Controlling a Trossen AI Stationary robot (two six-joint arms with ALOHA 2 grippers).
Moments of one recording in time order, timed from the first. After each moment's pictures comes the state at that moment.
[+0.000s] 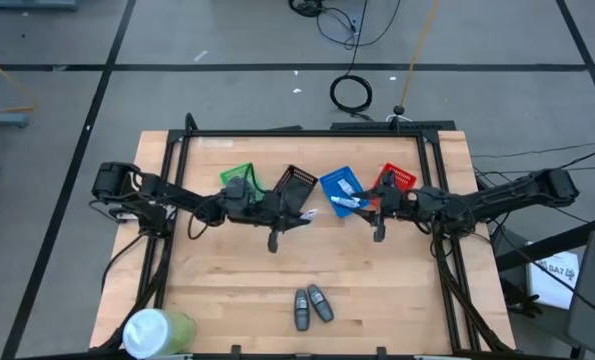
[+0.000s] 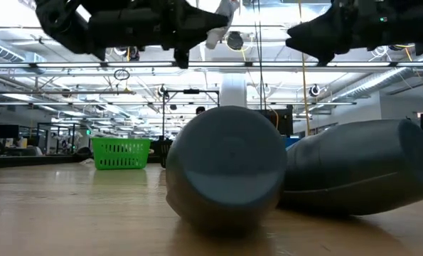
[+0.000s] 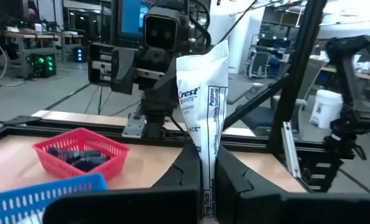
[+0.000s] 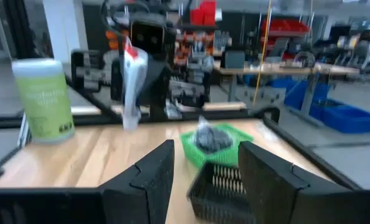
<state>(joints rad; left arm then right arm) -0.05 1.60 0.69 0.97 0.10 -0.12 0.09 0.90 0.30 0.64 0.23 -0.01</state>
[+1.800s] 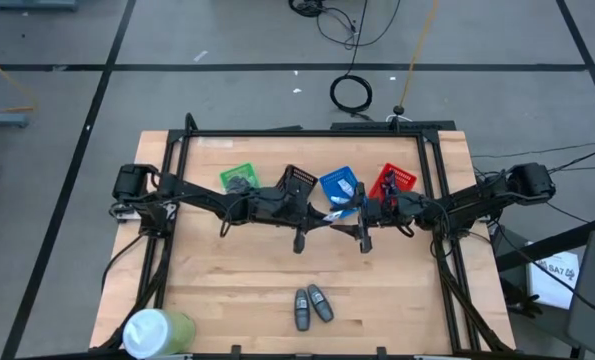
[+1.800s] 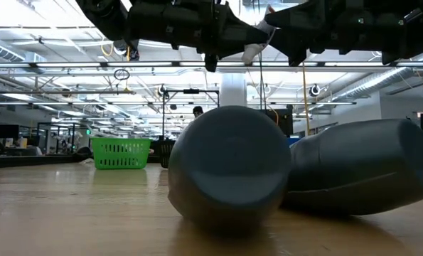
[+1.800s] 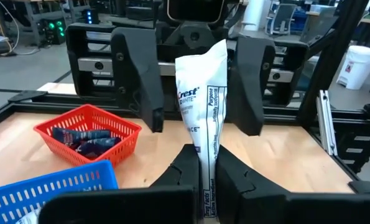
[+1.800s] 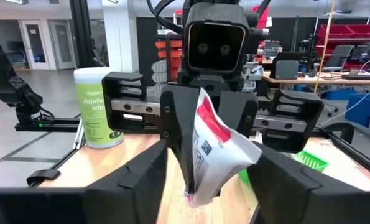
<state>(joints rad) -0.04 1.76 0.99 0.64 0.05 -0.07 0.09 1.27 0.38 0.98 0.02 0.01</state>
